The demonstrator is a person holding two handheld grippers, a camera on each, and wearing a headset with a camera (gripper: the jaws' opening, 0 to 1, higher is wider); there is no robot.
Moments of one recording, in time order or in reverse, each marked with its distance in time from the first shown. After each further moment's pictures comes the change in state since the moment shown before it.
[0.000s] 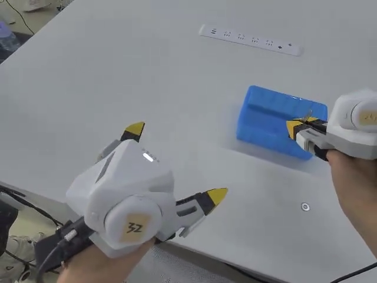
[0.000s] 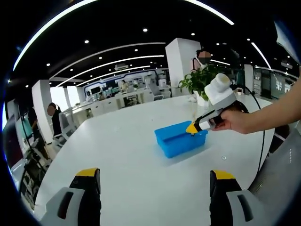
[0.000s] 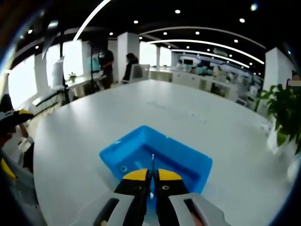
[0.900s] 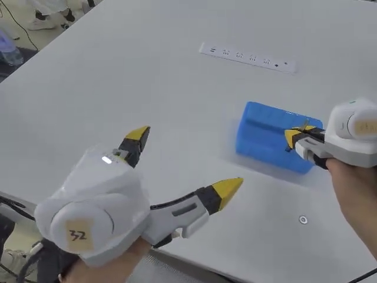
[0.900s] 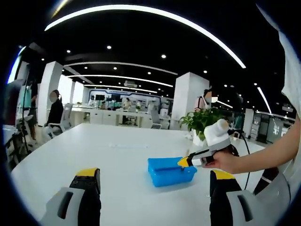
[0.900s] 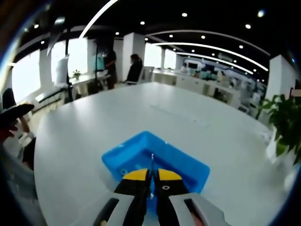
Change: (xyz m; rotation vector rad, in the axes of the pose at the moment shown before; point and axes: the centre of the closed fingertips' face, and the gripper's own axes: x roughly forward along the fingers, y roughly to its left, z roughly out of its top) left arm -0.013 0.008 0.041 -0.279 -0.273 -0.059; right arm 0.000 0.003 0.010 -0.052 -0.014 0.015
